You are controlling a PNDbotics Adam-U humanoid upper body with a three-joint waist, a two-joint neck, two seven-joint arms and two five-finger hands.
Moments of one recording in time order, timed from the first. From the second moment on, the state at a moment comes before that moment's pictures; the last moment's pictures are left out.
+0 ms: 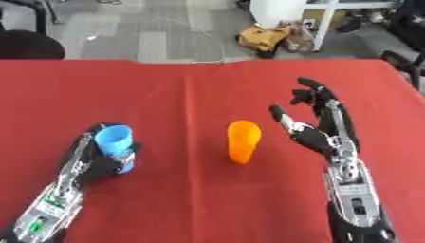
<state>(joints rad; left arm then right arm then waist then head) -0.66 0.15 -0.23 -1.15 -0.04 -0.08 0.15 -0.52 -0.12 -0.25 -1.46 0.18 -0.27 0.10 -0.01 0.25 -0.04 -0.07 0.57</state>
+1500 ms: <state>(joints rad) -0.46 0.24 -0.24 -1.61 0.04 -0.11 0.08 -0.45 -0.14 -0.25 -1.30 0.16 -0.30 0.19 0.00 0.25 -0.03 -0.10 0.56</state>
